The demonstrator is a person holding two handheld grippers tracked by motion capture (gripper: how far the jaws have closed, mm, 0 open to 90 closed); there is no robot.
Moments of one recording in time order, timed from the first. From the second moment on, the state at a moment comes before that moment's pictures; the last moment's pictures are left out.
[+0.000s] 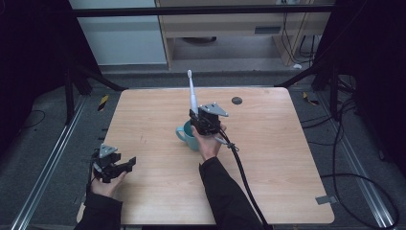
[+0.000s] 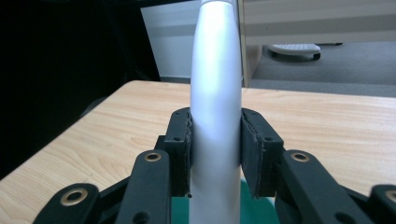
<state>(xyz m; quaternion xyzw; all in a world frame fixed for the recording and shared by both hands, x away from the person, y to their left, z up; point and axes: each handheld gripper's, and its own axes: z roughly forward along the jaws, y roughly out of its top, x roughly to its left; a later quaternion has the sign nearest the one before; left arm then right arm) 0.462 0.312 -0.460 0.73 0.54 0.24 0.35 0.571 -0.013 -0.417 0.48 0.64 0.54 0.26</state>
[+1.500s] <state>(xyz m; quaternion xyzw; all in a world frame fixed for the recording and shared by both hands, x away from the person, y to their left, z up) 0.462 0.310 -0.460 0.73 0.54 0.24 0.34 0.533 -0.057 -0.399 0.44 0.69 0.51 0.26</state>
